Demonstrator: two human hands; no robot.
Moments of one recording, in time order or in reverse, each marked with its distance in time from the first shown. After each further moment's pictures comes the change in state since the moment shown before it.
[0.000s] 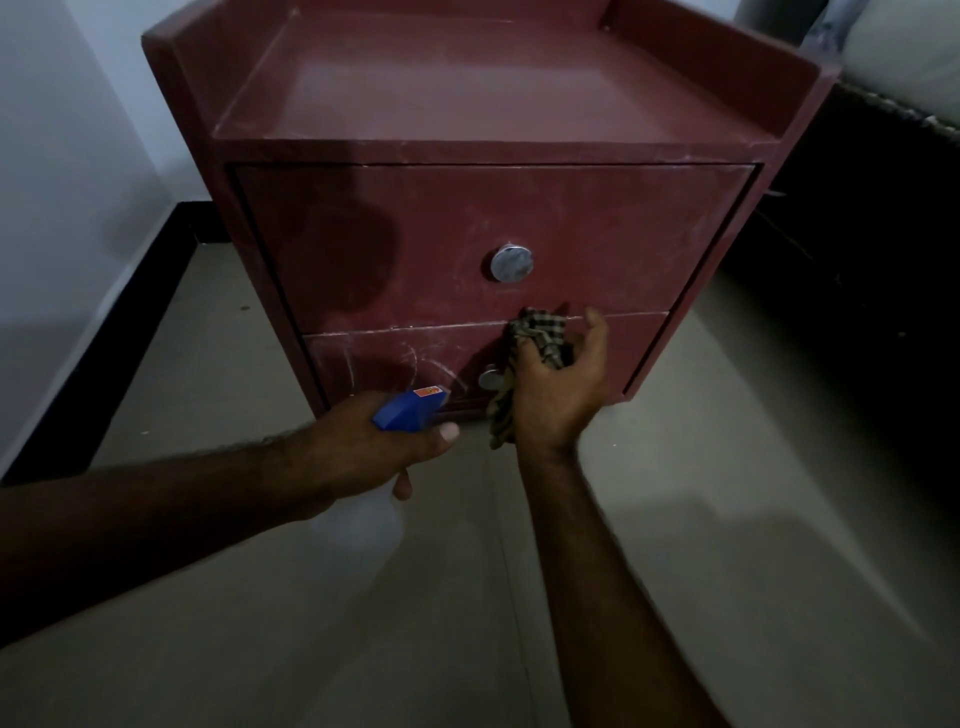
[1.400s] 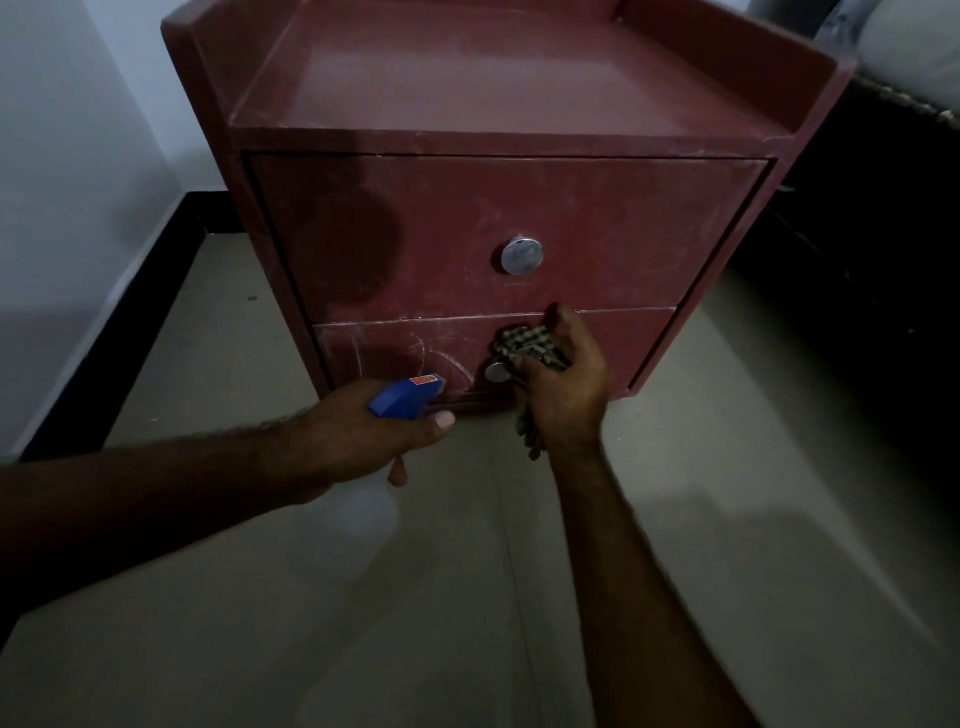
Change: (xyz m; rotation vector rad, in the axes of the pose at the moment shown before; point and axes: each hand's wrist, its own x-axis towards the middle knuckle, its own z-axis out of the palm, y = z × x) left_hand -0.003 -0.002 -0.007 0.042 0.019 -0.027; right_hand 0.016 0.032 -0.016 0.029 -0.322 0.095
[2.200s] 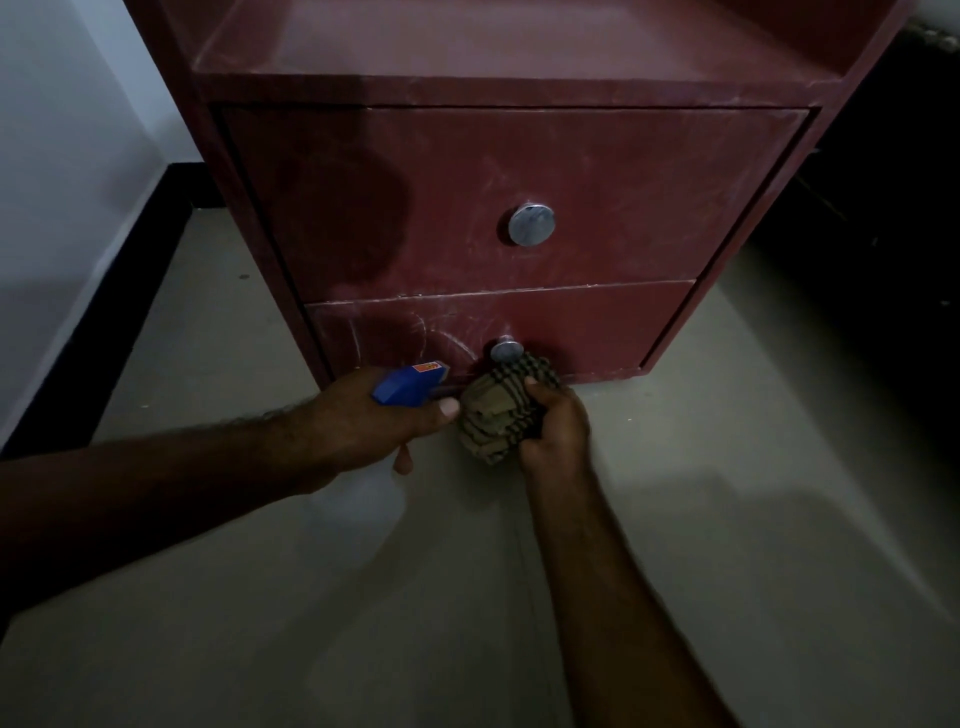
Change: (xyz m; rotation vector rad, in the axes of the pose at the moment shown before) left_hand 0.016 -0.013 0.007 -0.062 0.008 0.017; right_hand -0.022 0.068 0.020 0.752 0.104 0.770
